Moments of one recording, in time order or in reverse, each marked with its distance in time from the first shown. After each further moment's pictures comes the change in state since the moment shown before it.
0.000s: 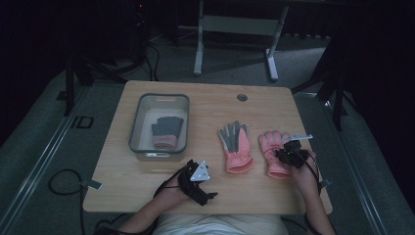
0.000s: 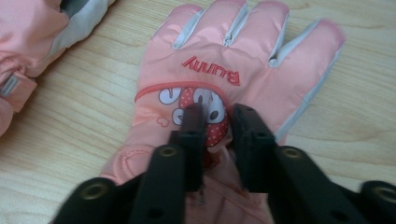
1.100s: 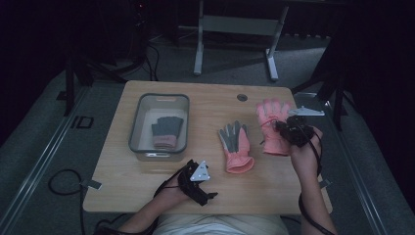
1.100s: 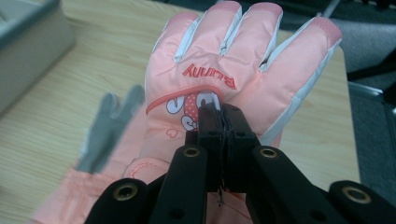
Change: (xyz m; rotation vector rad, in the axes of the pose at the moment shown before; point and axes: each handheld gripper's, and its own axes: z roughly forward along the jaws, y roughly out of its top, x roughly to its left) left arm 0.000 0.000 0.000 -0.008 0.001 -0.004; right arm 0.037 0.083 -0.091 -0.236 -0.008 0.010
